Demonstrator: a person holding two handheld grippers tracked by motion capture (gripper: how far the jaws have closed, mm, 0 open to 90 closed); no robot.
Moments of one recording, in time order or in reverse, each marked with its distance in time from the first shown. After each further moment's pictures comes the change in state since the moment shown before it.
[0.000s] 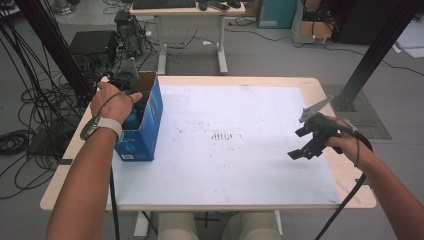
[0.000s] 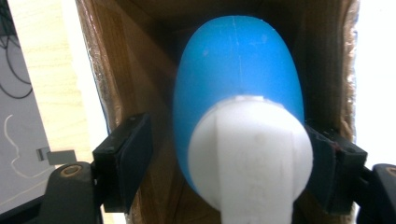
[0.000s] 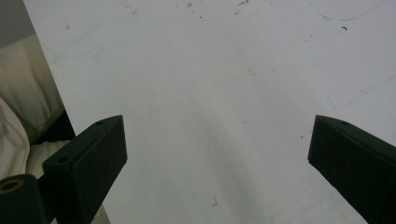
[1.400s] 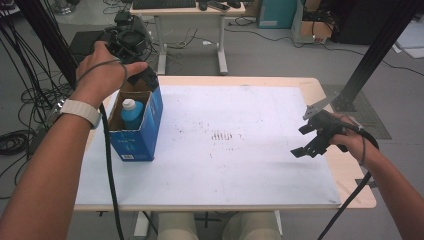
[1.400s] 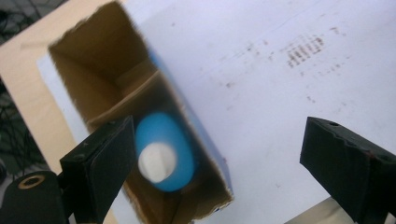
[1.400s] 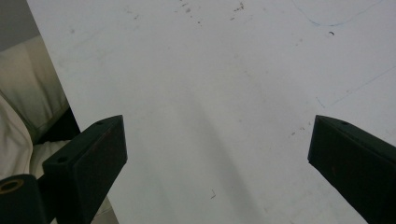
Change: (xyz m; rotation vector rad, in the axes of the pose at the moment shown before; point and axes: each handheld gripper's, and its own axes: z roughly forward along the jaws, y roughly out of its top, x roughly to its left) left arm -0.046 -0.005 -0.120 -0.266 -0.110 0.452; right arm 0.003 0.004 -0.014 -0.012 -0.015 -0.009
